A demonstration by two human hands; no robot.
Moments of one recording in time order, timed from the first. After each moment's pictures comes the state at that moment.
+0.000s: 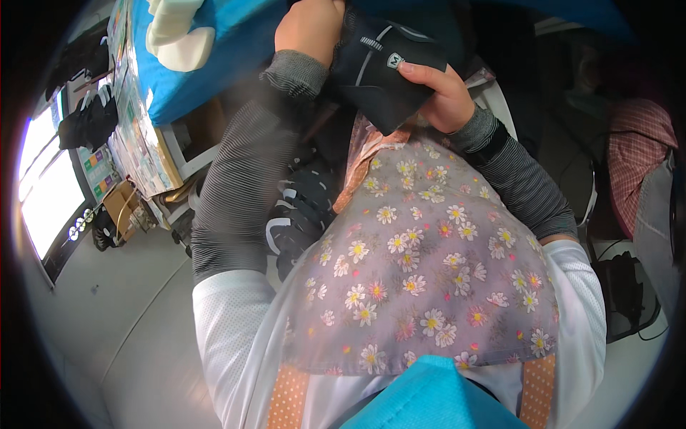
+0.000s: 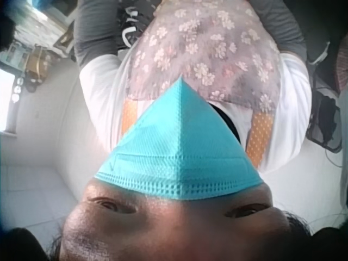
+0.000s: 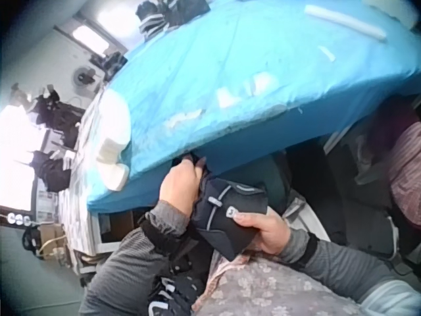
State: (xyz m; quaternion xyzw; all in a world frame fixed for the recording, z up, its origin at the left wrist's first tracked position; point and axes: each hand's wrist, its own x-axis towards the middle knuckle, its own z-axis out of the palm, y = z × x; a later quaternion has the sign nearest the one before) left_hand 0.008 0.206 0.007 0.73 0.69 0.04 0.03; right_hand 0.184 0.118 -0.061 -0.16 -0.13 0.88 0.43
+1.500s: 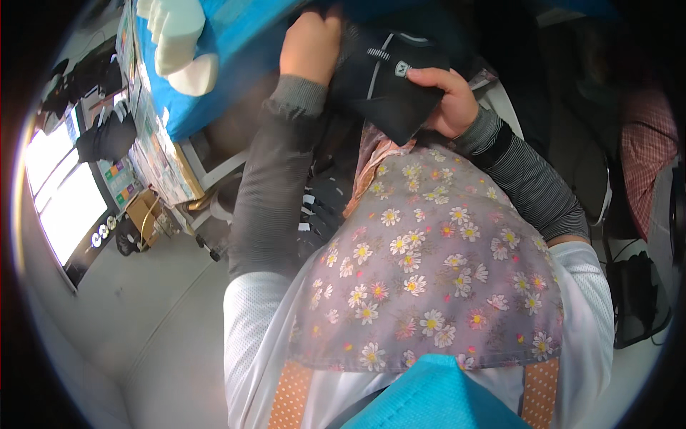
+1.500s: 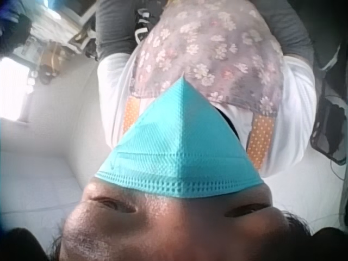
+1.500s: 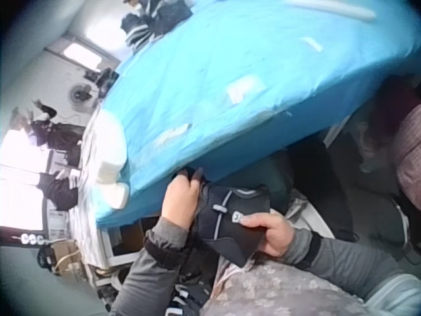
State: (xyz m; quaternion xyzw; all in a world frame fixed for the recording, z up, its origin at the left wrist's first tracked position) left_hand -0.013 0.206 -0.010 0.86 0.51 -0.02 -0.07; right_hand 0.200 0.124 -0.073 -0.10 0.02 0.92 0.38
